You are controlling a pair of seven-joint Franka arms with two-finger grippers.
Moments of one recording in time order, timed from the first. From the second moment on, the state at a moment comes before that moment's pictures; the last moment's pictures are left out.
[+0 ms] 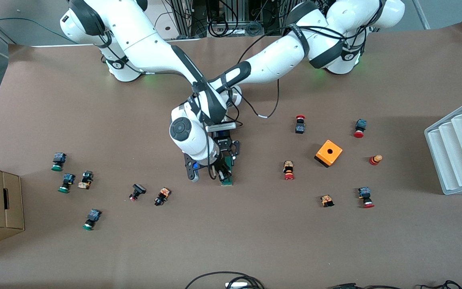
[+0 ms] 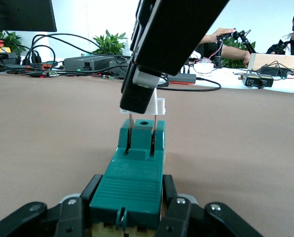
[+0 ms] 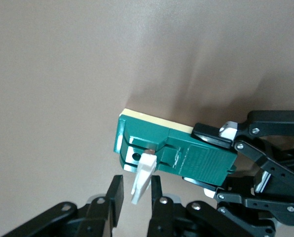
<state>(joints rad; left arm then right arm) -0.75 1.16 -0.49 -1.47 2.04 1.66 -2.50 0.82 0.70 -0.17 -1.64 0.55 2.58 1.59</state>
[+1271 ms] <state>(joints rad) -0.75 1.16 -0.49 -1.47 2.04 1.66 -2.50 0.78 0.73 -0.15 -1.59 0.55 2.58 1.59</state>
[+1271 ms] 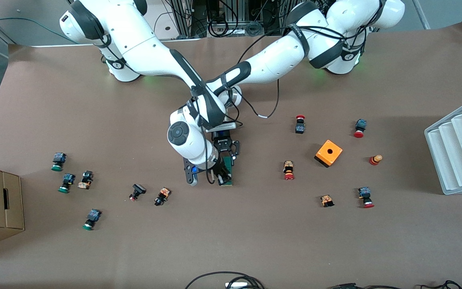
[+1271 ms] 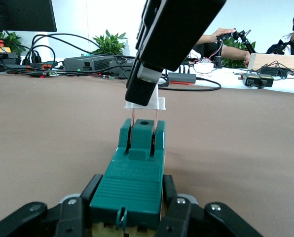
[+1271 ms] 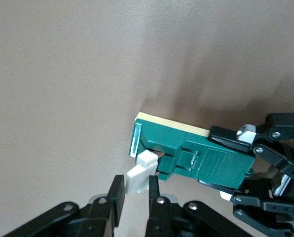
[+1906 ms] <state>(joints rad) -0.75 1.16 -0.49 -1.47 2.04 1.66 -2.50 0.77 0.77 -0.15 -1.55 0.55 2.59 1.59</state>
